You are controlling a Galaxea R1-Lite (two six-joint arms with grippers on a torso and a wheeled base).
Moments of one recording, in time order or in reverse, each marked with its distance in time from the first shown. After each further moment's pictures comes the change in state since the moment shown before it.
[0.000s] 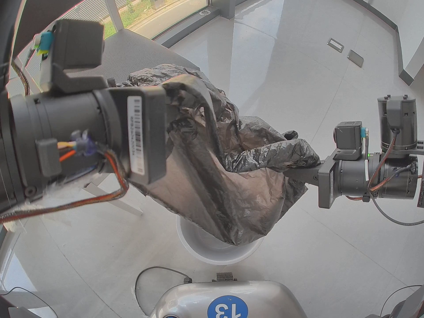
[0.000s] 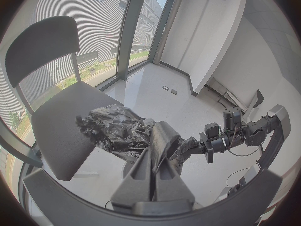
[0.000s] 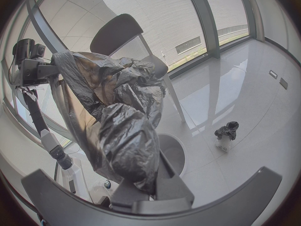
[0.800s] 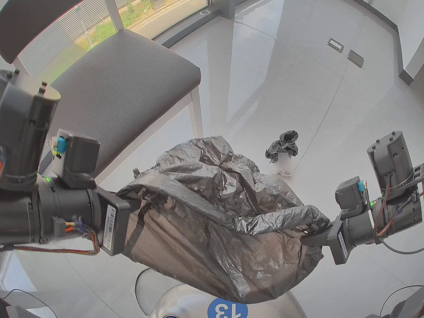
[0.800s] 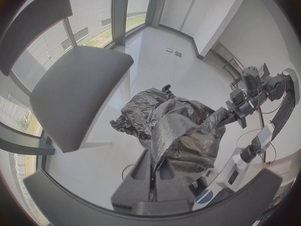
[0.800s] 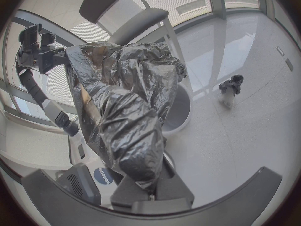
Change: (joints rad) left arm 0.203 -0.050 0.180 0.251 -0.235 -0.008; right arm 0.033 -0.046 0.059 0.412 -0.007 -0.008
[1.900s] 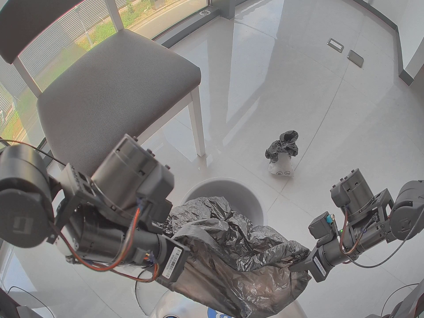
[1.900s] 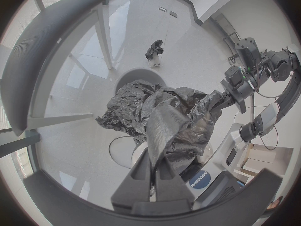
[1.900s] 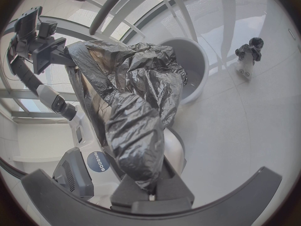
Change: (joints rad) left arm 0.040 0.263 0.036 0.026 -0.222 -0.042; right arm -0.059 0.214 0.110 -0.070 0.126 -0.054
